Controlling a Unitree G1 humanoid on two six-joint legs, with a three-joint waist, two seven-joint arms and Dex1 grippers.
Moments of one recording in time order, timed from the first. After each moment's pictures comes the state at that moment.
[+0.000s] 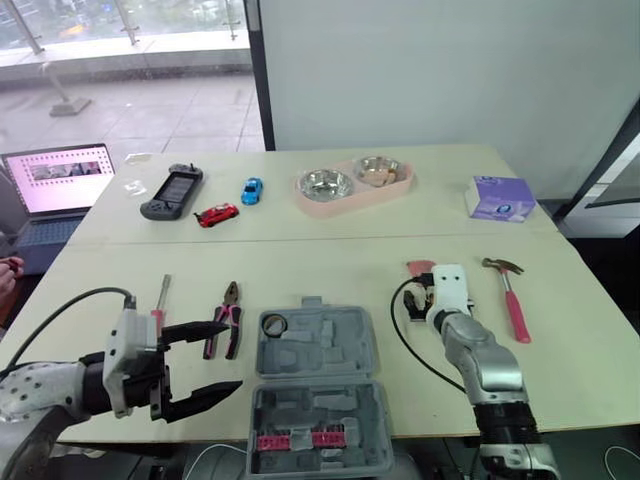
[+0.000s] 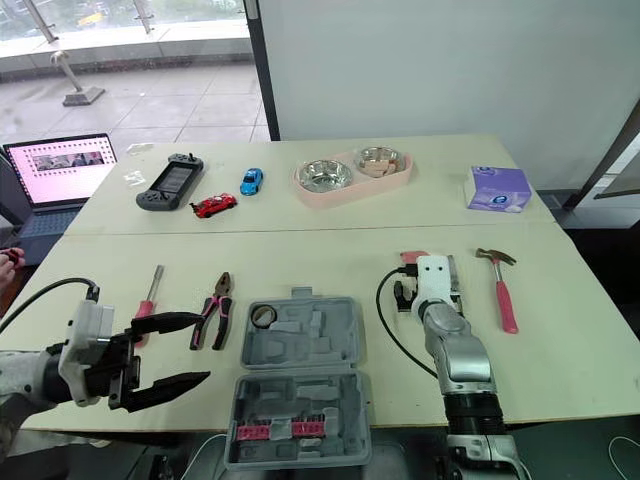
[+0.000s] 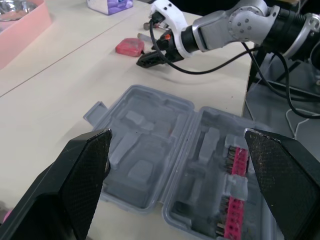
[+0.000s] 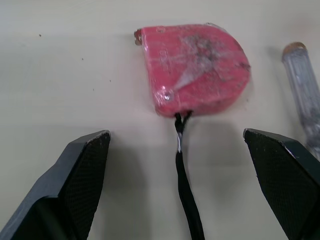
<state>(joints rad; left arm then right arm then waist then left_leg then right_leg) 0.32 0.78 0.37 -0.52 -0.68 0.30 -1.15 -0.32 -0.22 -0.11 0.09 0.10 0.64 0.00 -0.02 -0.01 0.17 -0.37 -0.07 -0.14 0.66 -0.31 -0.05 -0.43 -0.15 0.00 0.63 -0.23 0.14</state>
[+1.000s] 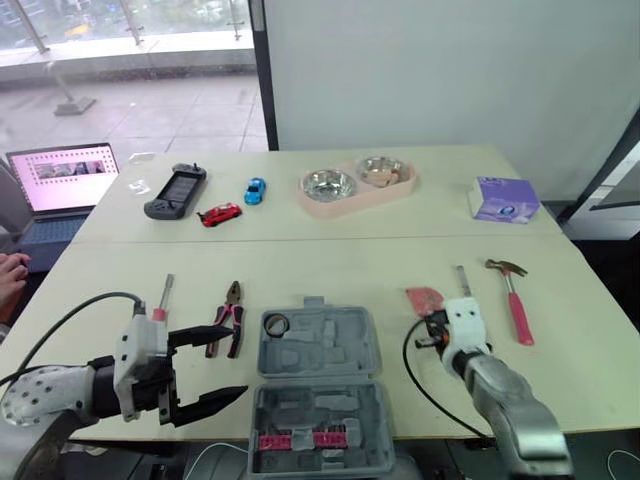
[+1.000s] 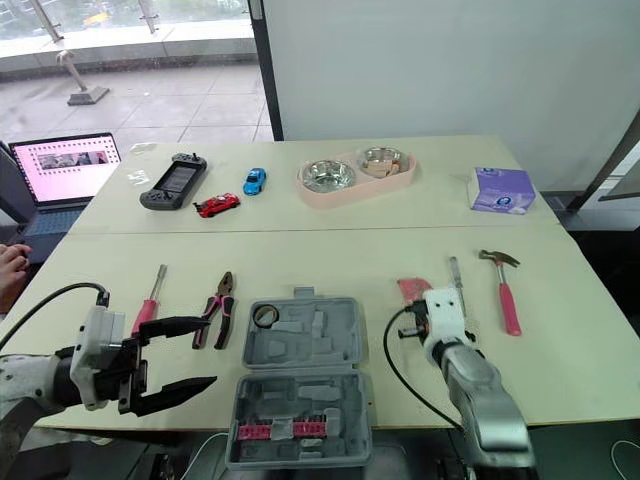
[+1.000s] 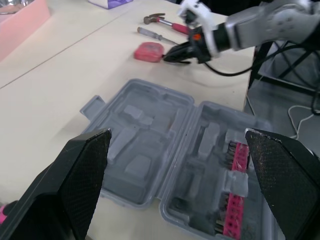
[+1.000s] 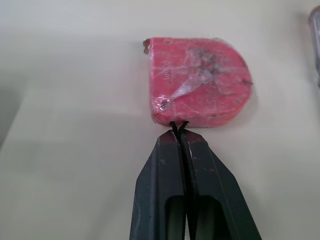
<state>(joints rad) 0.32 0.78 0.32 -0.52 -0.64 0.29 -1.15 0.15 -0.31 -0.08 -0.40 0.14 0.67 0.20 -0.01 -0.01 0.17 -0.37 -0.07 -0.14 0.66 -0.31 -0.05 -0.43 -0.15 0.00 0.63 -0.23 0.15</state>
